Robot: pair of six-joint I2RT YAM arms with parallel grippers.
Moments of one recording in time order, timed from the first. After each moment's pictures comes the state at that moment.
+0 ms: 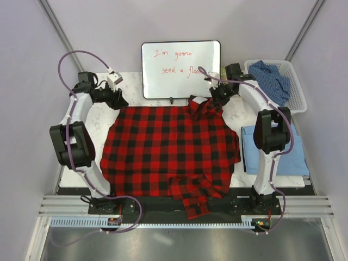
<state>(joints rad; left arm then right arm) 0.18 1.84 1.50 -0.62 0.87 0.77 0.18 2.09 1.80 -0.81 -0.44 -0.55</state>
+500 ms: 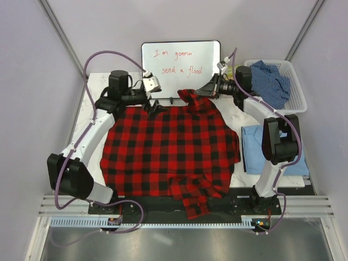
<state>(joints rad) -0.24 1.45 1.31 -0.34 0.86 0.60 0.16 1.88 1.38 0.15 -1.04 0.73</state>
